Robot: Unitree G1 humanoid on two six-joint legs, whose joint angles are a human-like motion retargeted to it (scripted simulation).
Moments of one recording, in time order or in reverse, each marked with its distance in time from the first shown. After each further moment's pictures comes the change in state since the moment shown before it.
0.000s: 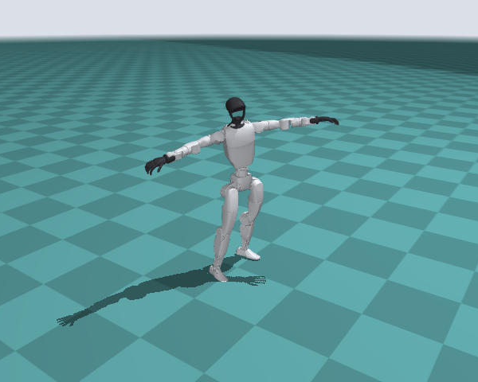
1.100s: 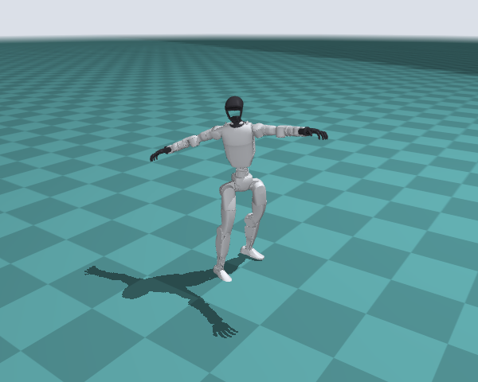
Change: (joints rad) left arm -0.918 -0.094 -0.820 0.049 0.041 -0.030 0.006; right arm 0.959 0.286 -0.957 -0.022 0.340 0.042 -0.072; waist -0.252 -0.034 -0.027; left_leg 0.004 0.045 0.267 0.085 -0.001 0.008; right_leg -0.106 0.099 0.262 -0.026 0.056 -0.005
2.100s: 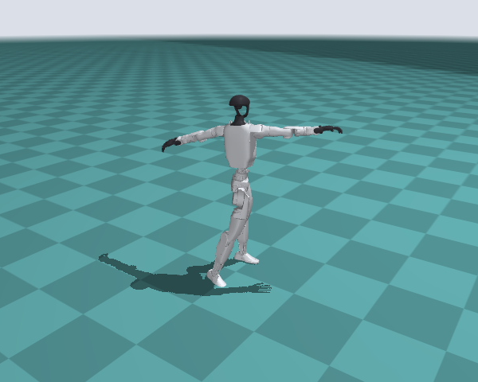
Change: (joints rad) left arm 1.513 -0.053 1.353 0.139 -0.115 0.115 0.004; right arm -1.050 -0.156 1.061 -0.168 -0.373 -0.057 -0.042; waist 1.538 -0.394 0.022; left_leg -0.324 -0.204 -1.157 -0.069 0.125 0.034; right_leg 0.351 -0.191 -1.150 0.001 -0.108 -0.015
